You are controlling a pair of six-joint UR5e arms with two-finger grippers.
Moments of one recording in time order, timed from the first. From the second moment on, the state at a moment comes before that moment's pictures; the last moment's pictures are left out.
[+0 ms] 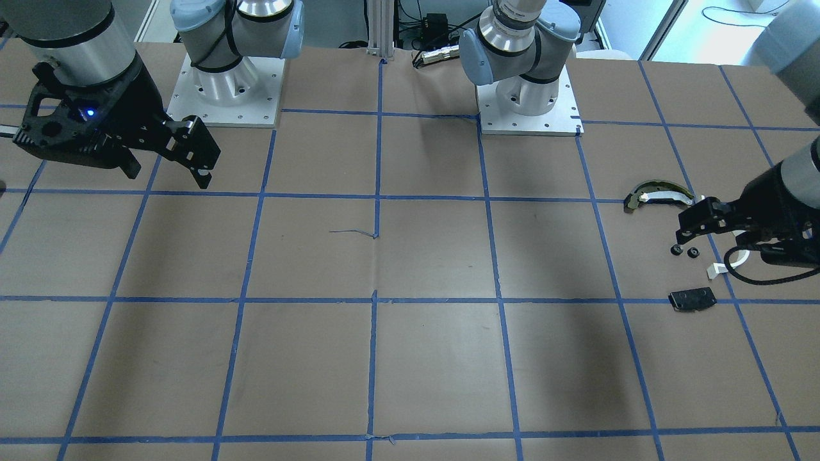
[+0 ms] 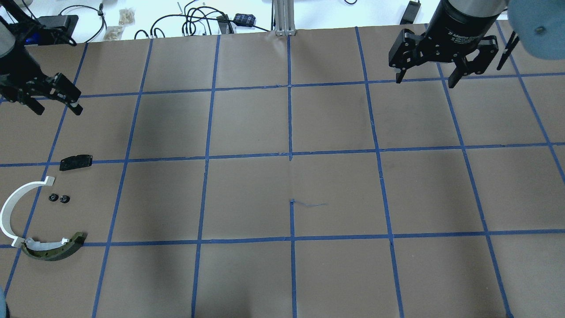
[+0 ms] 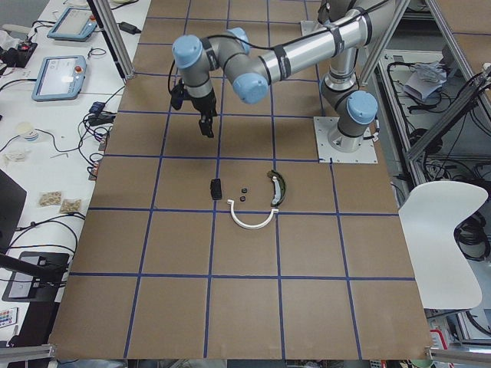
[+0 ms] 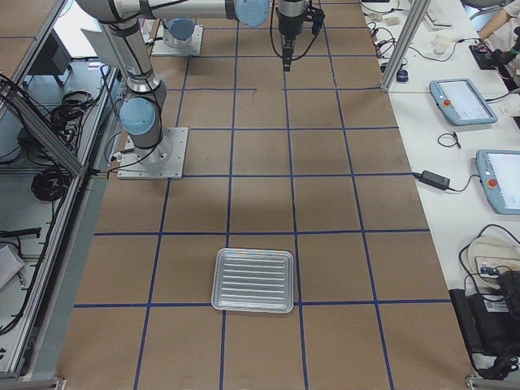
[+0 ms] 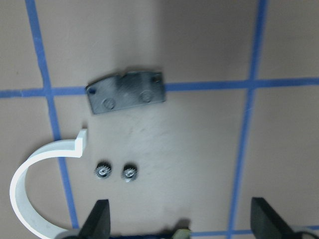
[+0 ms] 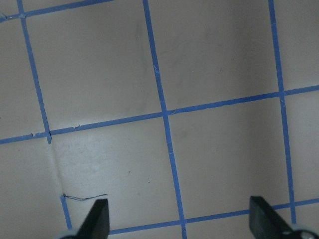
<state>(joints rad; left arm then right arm) -1.20 -1.78 -1.46 -1.54 1.61 0.46 1.54 -1.53 1.50 -1.58 -1.55 0.13</state>
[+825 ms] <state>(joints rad) -1.51 -1.63 -1.51 -1.56 1.53 0.25 1.54 -1.52 1.50 -1.61 -1.55 0.12</state>
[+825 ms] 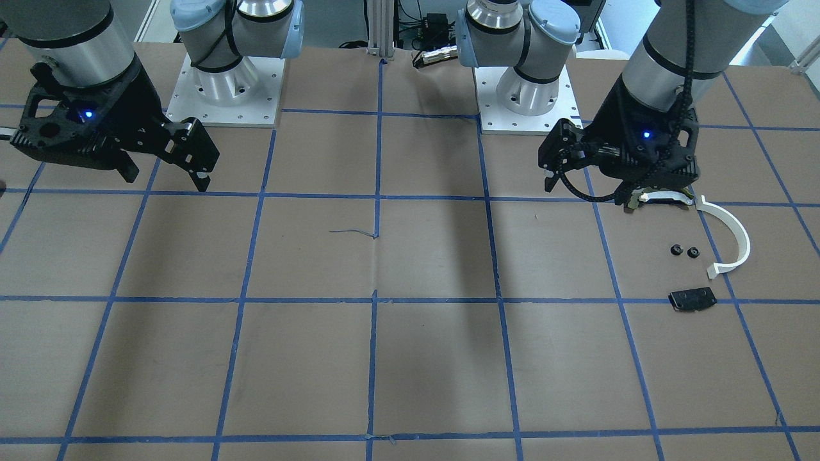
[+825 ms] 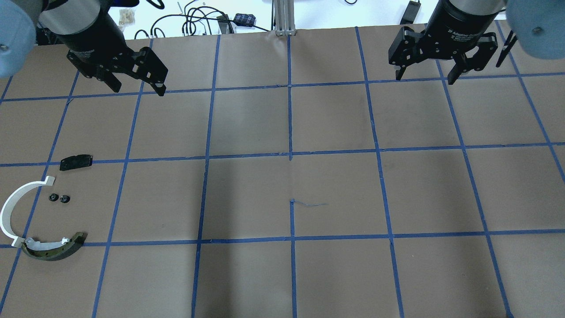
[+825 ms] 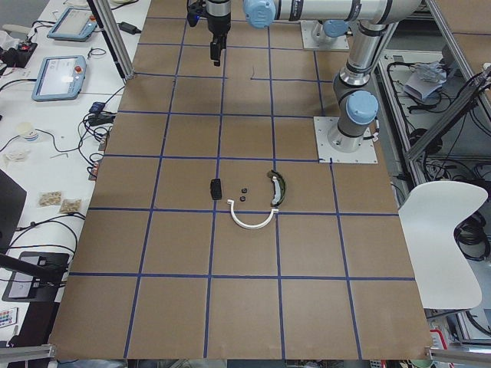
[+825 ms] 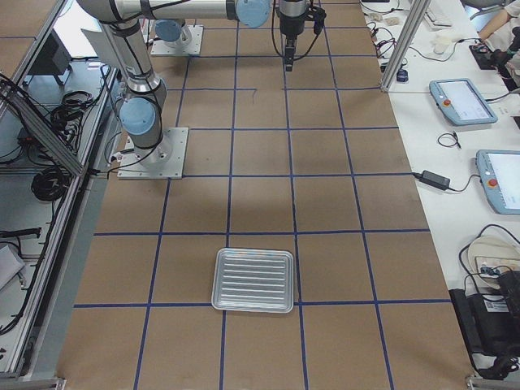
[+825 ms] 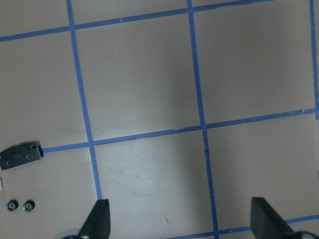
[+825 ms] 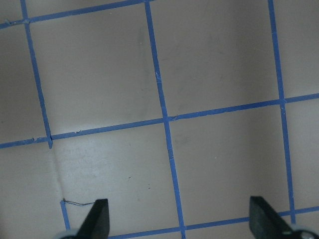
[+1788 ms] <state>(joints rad) -1.50 -1.58 -1.60 -1.56 1.56 0.25 1.54 -1.53 1.51 -1.61 -1.56 0.12</state>
